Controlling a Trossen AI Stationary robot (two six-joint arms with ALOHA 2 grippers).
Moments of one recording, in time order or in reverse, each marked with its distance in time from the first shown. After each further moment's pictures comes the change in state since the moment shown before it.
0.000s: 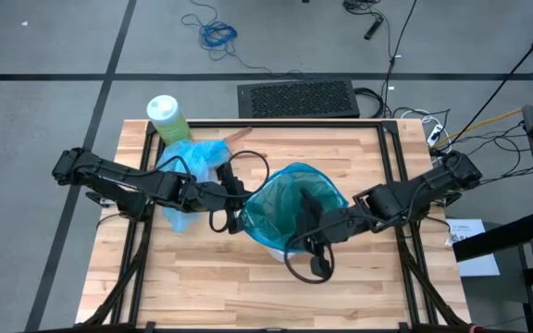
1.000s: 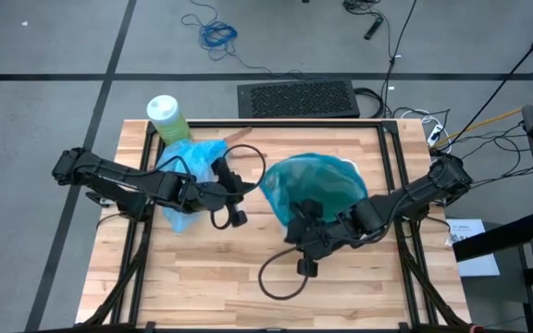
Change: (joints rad) left arm 0.002 0.001 0.000 0.001 -0.161 0.002; right arm 0.018 0.109 0.002 -0.152 0.174 0.084
